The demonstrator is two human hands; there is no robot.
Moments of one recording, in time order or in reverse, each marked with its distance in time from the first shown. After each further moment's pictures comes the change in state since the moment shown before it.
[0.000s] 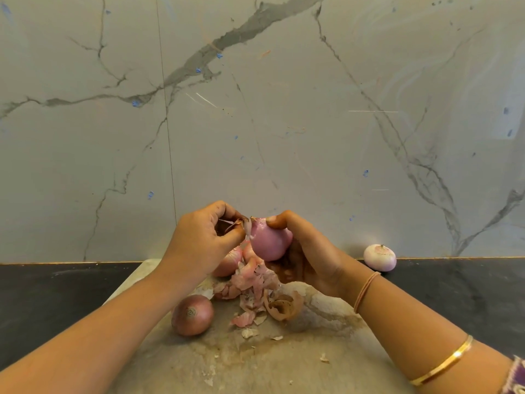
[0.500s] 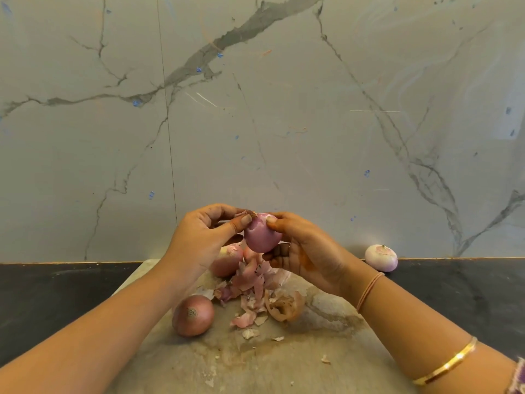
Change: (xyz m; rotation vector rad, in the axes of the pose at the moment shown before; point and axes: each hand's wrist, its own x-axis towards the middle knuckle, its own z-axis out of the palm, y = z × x) left_hand 0.004 0.002 0.004 -0.550 -0.037 -0.289; right_hand 0.008 0.004 -0.004 0.136 0.017 -0.125
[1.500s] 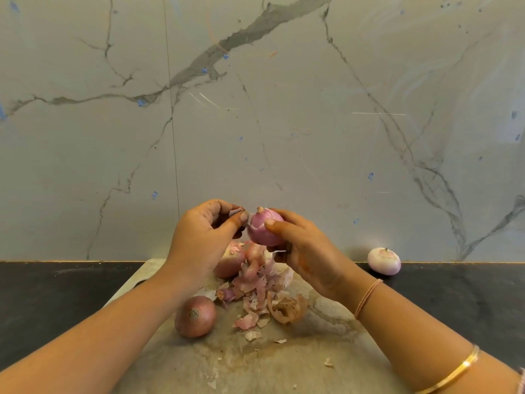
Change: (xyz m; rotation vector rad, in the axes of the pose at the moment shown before) left_hand 0.000 -0.003 -0.002 0.228 0.130 0.150; right_hand 0.003 0.003 0.008 -0.192 0.084 -0.125
